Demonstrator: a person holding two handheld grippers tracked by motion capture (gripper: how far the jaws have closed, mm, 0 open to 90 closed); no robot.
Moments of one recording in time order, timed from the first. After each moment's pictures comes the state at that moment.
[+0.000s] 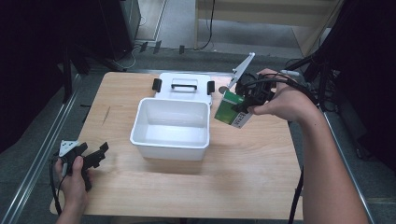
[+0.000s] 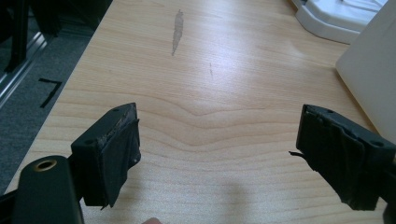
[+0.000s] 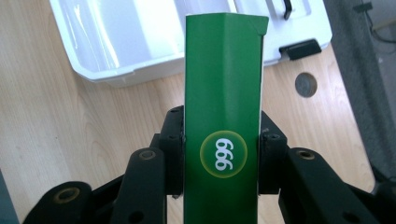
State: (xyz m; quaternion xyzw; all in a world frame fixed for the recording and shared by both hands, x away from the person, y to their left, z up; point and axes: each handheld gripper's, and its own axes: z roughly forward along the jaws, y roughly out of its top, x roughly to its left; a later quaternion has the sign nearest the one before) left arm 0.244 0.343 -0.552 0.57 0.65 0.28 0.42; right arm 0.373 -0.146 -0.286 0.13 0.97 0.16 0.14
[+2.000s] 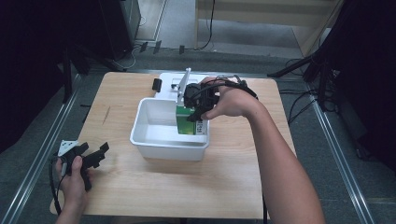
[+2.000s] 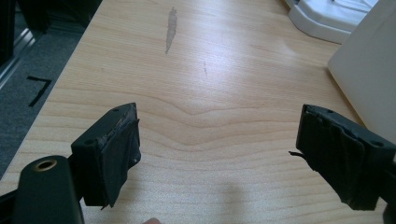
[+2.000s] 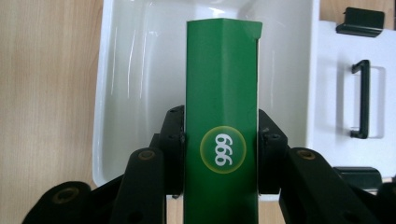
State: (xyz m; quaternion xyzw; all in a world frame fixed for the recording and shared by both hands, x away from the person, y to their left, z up) left arm 0.245 0.345 -0.553 0.57 0.65 0.27 0.42; right arm 0.385 -0.030 -0.337 -0.04 0.98 0.17 0.08
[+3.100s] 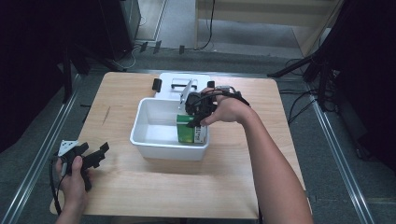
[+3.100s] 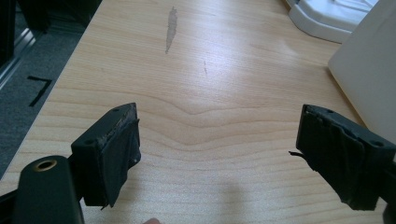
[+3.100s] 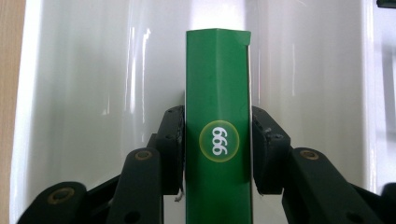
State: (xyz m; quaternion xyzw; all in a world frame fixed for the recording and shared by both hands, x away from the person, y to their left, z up) left arm 0.245 0.344 -0.553 0.57 0.65 0.27 0.43; right arm 0.411 -0.033 -0.397 -0.02 0.98 0.19 0.04
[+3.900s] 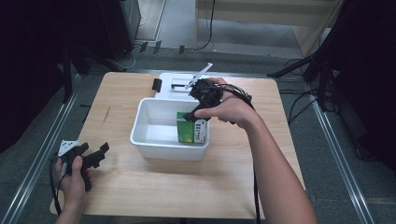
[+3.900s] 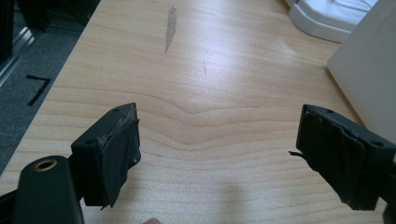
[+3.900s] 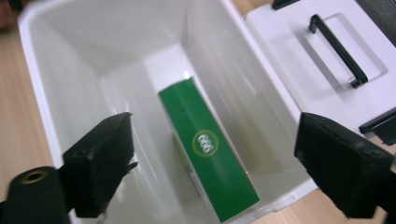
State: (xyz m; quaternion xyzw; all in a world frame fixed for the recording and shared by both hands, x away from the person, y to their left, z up) left arm 0.245 0.345 -0.553 0.57 0.65 0.26 0.43; right arm 0.402 -0.053 -0.359 0.23 0.92 0.30 0.07
